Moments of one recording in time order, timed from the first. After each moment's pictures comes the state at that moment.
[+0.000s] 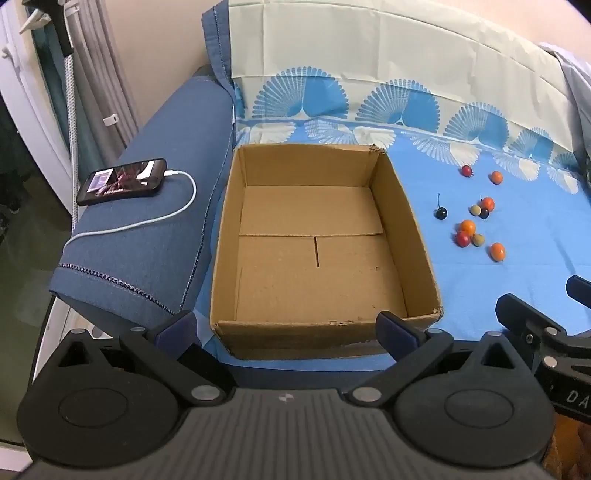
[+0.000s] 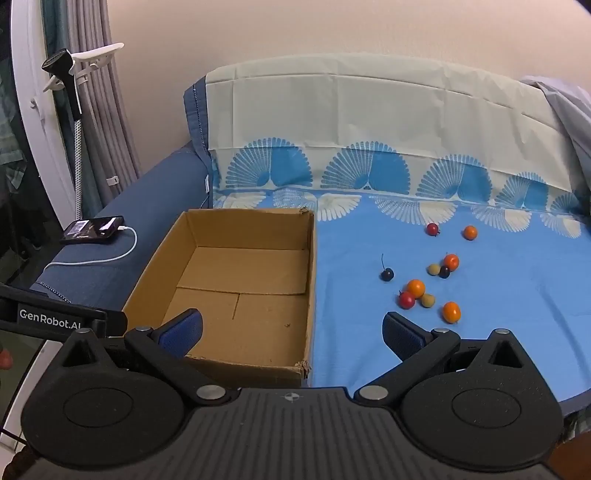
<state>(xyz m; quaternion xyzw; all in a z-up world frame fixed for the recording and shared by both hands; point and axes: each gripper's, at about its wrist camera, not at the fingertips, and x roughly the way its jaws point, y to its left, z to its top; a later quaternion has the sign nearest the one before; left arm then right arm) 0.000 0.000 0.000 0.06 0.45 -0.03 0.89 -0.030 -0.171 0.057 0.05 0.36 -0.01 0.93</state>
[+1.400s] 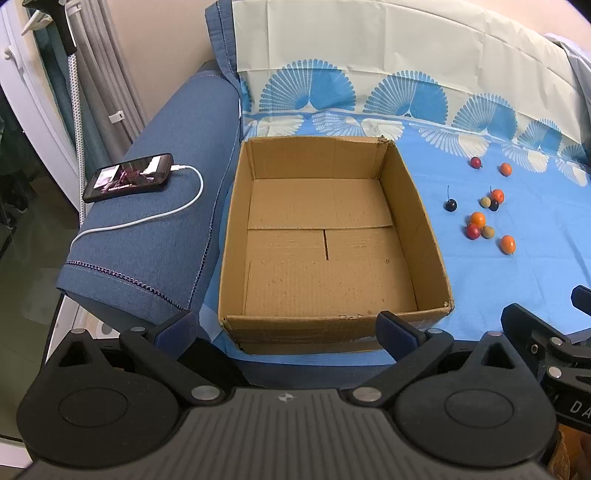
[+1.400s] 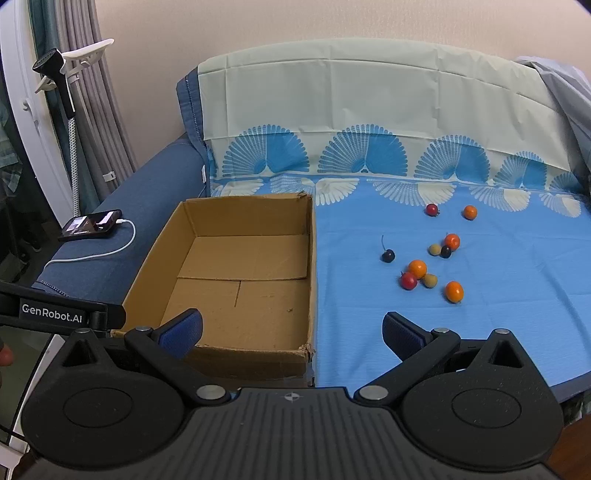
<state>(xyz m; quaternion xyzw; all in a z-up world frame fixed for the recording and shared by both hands) 0.003 -0.005 -0.005 0.10 0.45 0.01 0.88 -0.033 -0.170 0.046 0.07 0.38 -0.01 0.92</state>
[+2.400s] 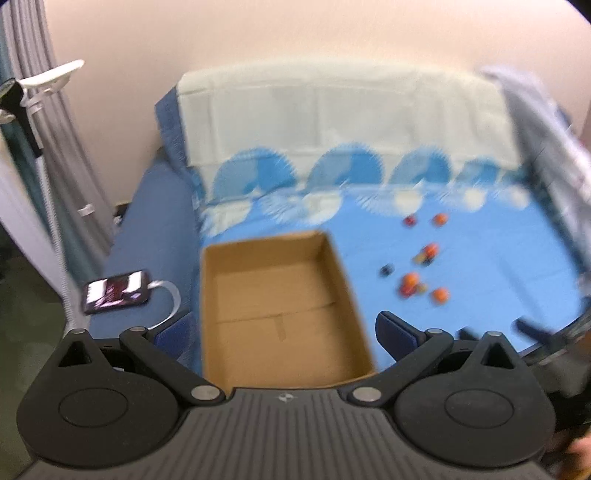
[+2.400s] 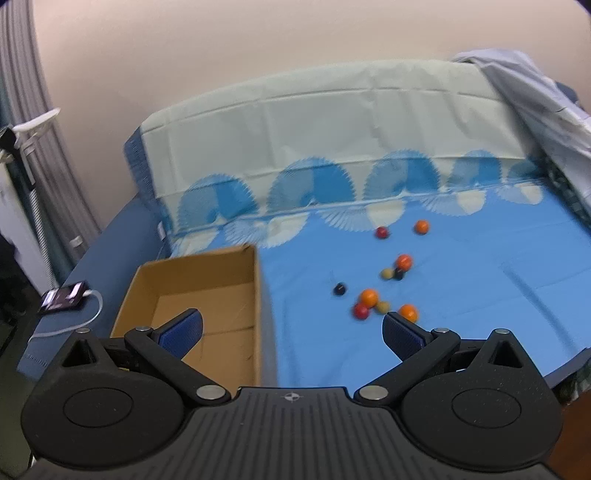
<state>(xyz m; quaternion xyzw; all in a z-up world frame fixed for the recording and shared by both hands) -0.005 -0.056 0.163 0.10 0.37 -0.10 0.92 -0.035 -0.255 0.087 0.13 0.33 -0.09 0.93</state>
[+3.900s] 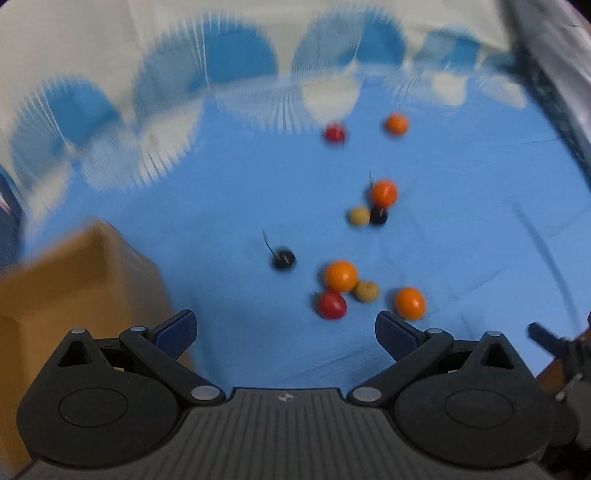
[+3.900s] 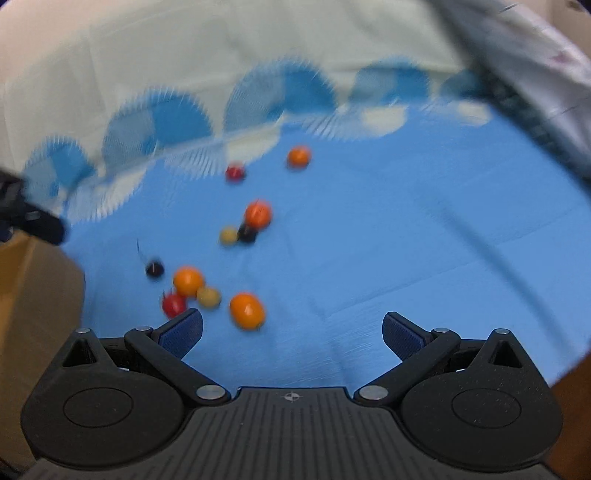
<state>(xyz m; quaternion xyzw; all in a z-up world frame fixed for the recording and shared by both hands) 0.259 -0.333 -0.145 0.15 0.56 -0.18 0.80 0.087 -0.460 -0.136 0.15 0.44 -0.16 0.87</state>
